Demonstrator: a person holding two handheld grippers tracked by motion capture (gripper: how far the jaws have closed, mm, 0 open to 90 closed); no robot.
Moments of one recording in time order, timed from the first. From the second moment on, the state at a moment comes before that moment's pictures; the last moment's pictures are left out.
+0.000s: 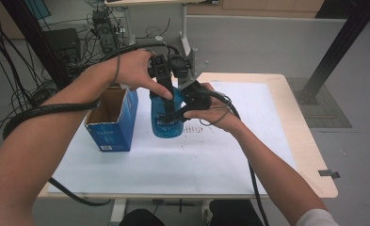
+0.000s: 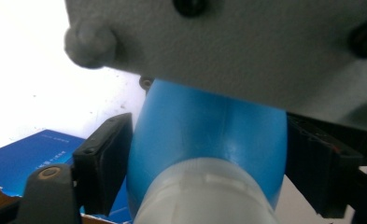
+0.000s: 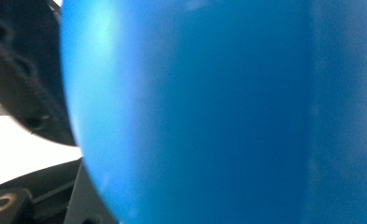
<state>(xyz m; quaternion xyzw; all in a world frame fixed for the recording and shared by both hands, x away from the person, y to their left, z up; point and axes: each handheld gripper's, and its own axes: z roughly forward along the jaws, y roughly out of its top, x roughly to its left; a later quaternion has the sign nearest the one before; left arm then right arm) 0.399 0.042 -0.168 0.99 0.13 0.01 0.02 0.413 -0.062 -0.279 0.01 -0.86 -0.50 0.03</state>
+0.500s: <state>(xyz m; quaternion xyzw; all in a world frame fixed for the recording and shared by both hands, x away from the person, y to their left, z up) 0.397 0.043 -0.169 0.99 0.13 0.02 0.01 0.411 -0.061 -0.279 0.02 -0.87 -0.50 0.03</state>
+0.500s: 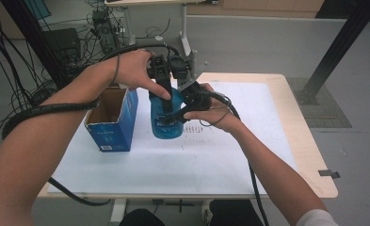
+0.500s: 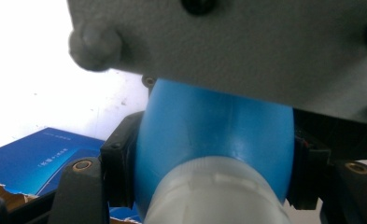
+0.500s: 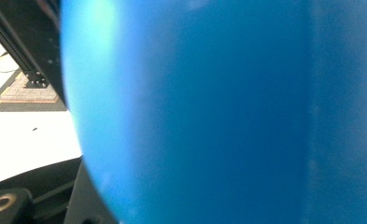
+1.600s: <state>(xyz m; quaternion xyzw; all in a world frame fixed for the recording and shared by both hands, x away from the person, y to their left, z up) 0.395 0.043 -0.172 0.99 0.12 0.02 -0.01 0.409 -0.058 -0.282 0.02 -0.87 -0.50 0.03</state>
